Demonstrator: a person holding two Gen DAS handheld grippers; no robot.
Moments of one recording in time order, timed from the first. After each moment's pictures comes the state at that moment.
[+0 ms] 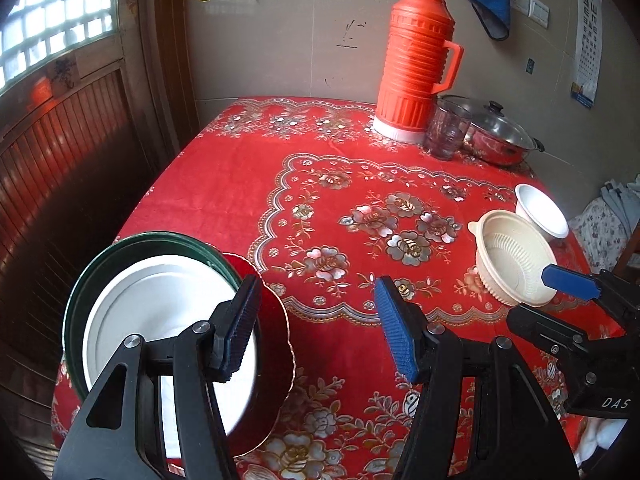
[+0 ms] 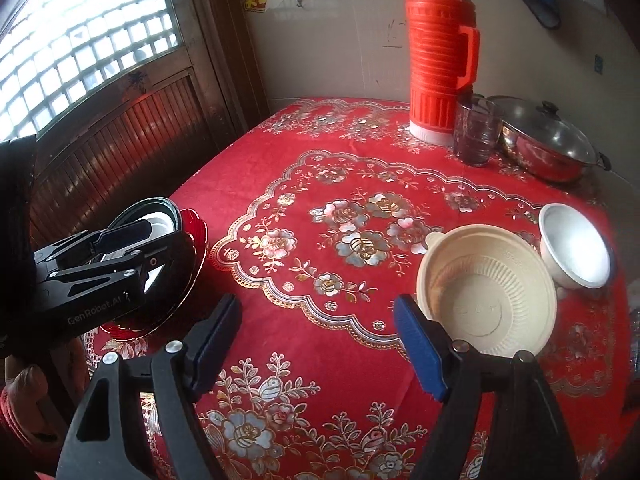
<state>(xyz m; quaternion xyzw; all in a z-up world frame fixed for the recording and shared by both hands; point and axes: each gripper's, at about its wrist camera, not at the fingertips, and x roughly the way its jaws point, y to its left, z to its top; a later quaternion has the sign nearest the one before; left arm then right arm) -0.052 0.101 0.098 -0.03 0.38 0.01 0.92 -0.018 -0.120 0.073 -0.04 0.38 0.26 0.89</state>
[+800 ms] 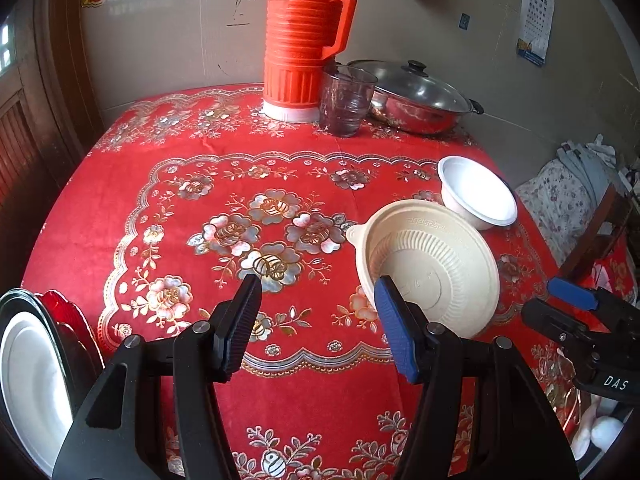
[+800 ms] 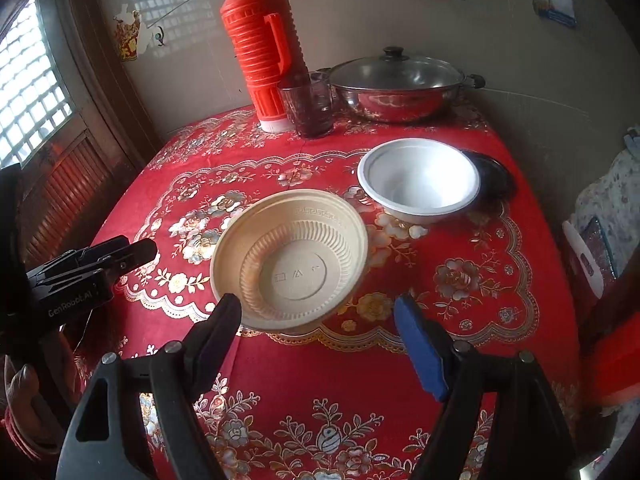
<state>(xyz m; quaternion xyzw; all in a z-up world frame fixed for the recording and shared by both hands) 0.016 -0.017 0.084 -0.01 0.42 -0.10 0.90 0.005 -0.268 0.059 0.06 0.40 0.13 0.90</state>
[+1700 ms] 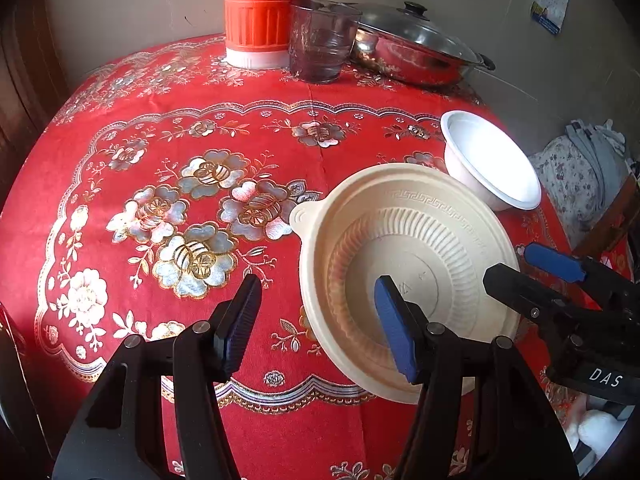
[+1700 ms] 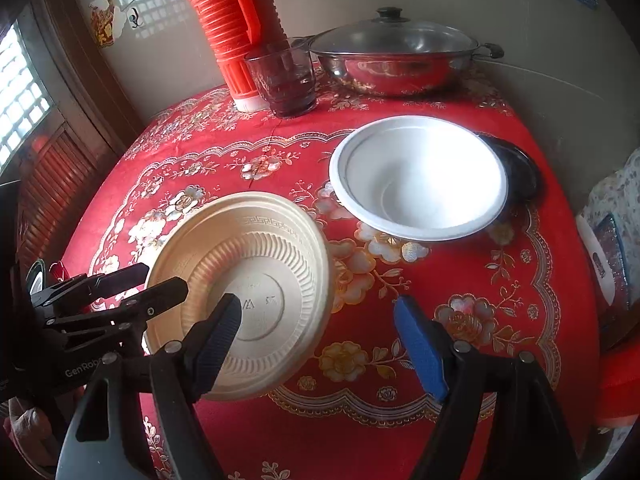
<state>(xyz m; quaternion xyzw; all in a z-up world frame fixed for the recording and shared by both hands) 0.063 -0.065 0.033 -0.01 0.49 -0.10 0.87 0.076 -0.280 0.025 0.05 0.45 0.14 0.88</state>
